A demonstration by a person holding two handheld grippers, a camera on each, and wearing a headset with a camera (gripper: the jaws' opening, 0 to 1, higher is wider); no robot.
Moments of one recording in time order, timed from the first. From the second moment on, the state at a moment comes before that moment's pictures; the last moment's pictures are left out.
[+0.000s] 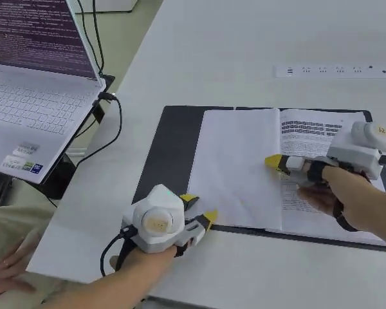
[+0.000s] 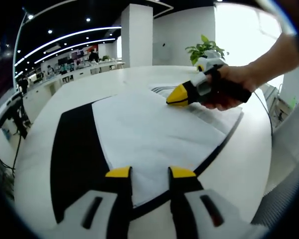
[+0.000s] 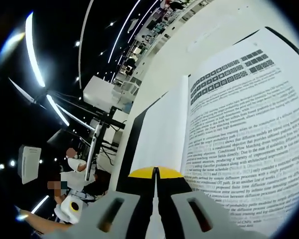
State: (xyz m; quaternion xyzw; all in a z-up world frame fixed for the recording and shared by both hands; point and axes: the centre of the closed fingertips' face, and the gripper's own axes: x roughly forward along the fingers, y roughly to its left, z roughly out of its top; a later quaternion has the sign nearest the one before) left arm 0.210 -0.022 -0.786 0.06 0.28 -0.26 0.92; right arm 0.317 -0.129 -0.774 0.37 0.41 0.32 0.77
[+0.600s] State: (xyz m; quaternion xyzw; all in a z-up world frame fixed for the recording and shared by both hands) left arm 0.210 -0.023 -0.785 0.06 0.28 -0.26 0.92; right arm 0.371 -0.139 -0.773 0.46 0.38 0.26 0.76
